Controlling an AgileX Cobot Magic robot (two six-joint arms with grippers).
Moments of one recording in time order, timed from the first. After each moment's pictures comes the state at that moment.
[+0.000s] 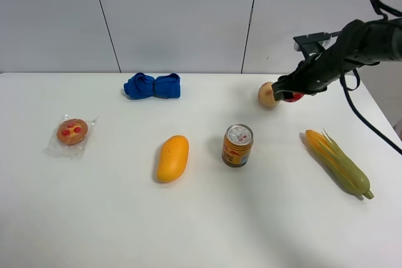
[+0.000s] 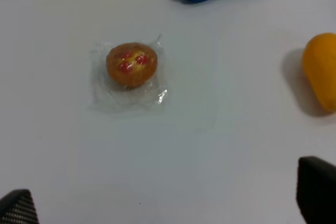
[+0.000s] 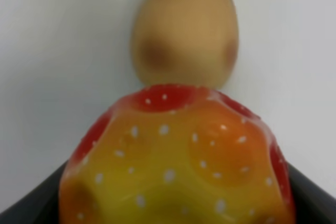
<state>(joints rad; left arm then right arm) 0.00 -0.01 -0.51 -0.06 1.05 0.10 0.10 1.89 -1.24 0.32 0.48 -0.50</state>
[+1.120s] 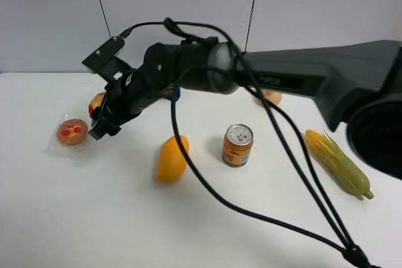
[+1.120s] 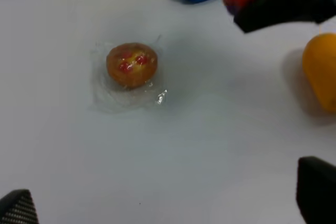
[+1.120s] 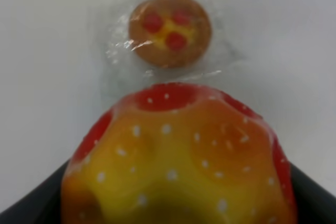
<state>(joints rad) 0.00 -0.01 -0.51 -0.06 1.05 0.10 0.89 2.18 -1.69 0.47 0.41 -0.65</state>
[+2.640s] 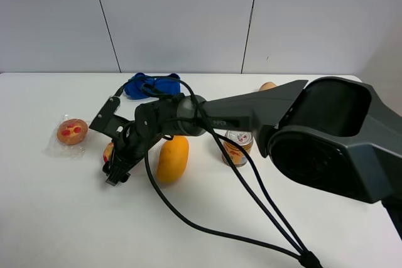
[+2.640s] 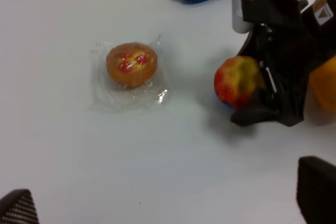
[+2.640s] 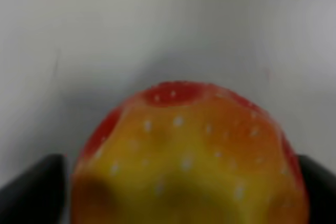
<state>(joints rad) 0.00 -0.01 -0.51 -0.06 1.05 0.10 0.92 2.40 -1.70 0.40 0.39 -0.68</state>
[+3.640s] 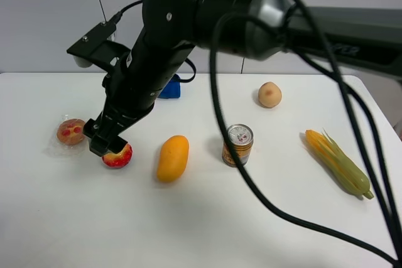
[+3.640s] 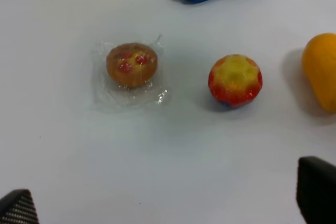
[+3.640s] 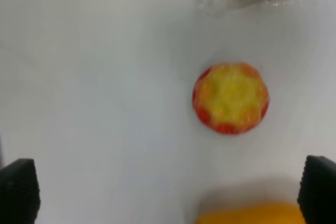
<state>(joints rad) 0.00 -0.01 -0.51 -0.06 1.05 0.10 0.92 1.94 -1.70 0.35 0.91 -0.56</state>
